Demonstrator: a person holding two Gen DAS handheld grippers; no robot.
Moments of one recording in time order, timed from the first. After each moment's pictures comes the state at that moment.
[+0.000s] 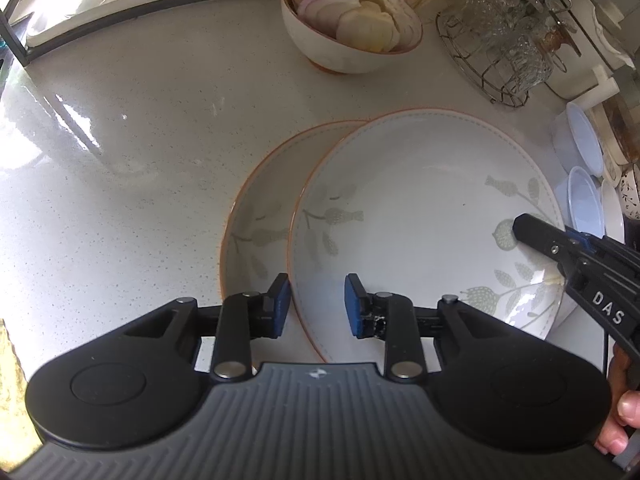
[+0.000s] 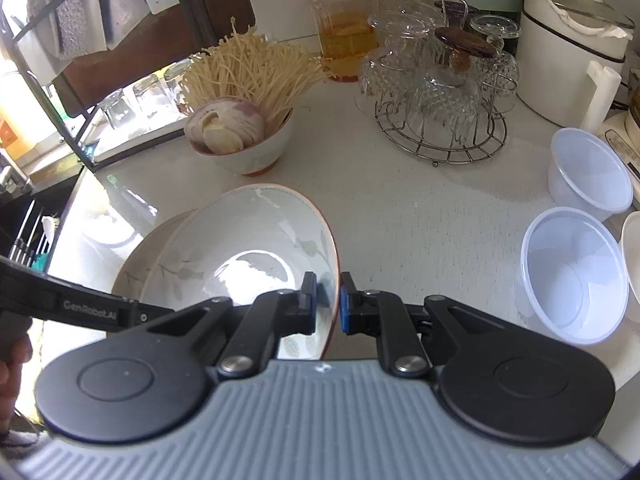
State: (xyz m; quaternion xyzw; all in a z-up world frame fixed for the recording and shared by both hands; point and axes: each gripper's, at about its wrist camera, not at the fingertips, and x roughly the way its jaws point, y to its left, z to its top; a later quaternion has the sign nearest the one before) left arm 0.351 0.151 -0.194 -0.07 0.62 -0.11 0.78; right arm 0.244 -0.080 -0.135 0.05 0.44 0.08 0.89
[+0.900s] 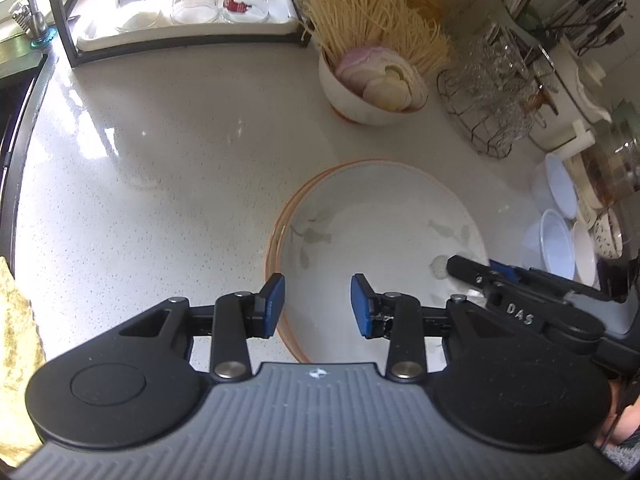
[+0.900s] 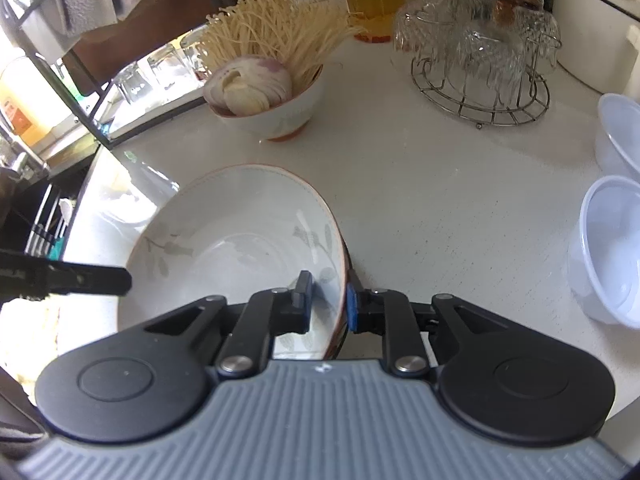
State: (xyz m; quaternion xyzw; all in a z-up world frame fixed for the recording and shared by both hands) left arm 0.318 0.201 -0.151 -0.13 0.56 -0.10 0.81; right arm 0.256 -0.062 -0.158 0.06 0.48 0.11 0.87
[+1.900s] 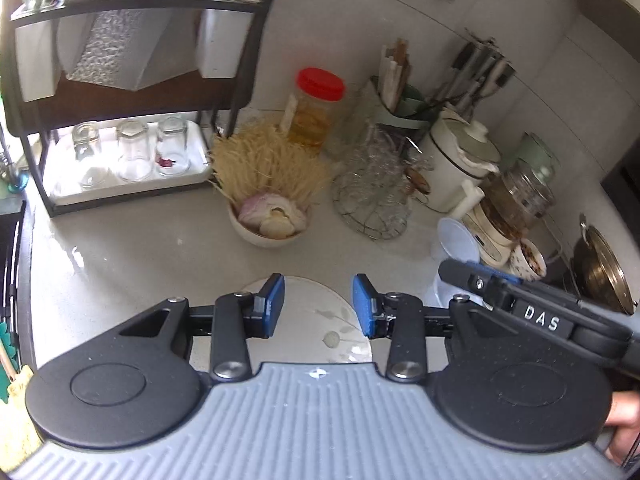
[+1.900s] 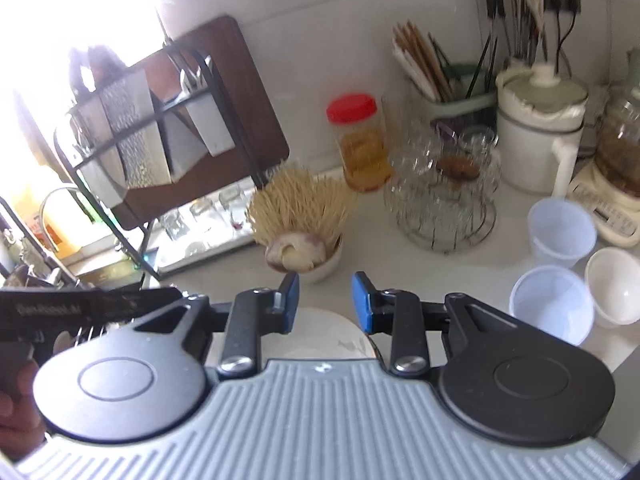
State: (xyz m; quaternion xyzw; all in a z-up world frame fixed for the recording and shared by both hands) left arm 0.281 0.196 -0.017 -0.11 0.42 -0.21 0.88; right arm 0.193 -0.058 -0.012 0.12 0.33 0.05 0.94
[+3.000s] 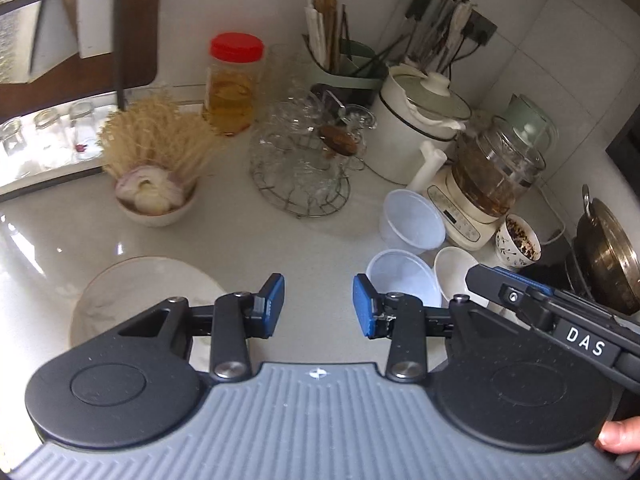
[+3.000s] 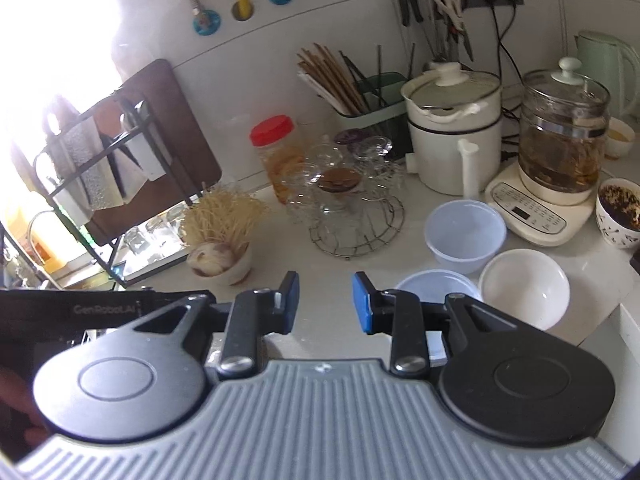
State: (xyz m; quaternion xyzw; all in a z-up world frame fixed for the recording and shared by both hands) left arm 0.272 0.016 -0.039 -0.07 0.44 -0.20 0.87; right arm 0.154 -0.215 -0.029 0.15 0.32 0.04 0.94
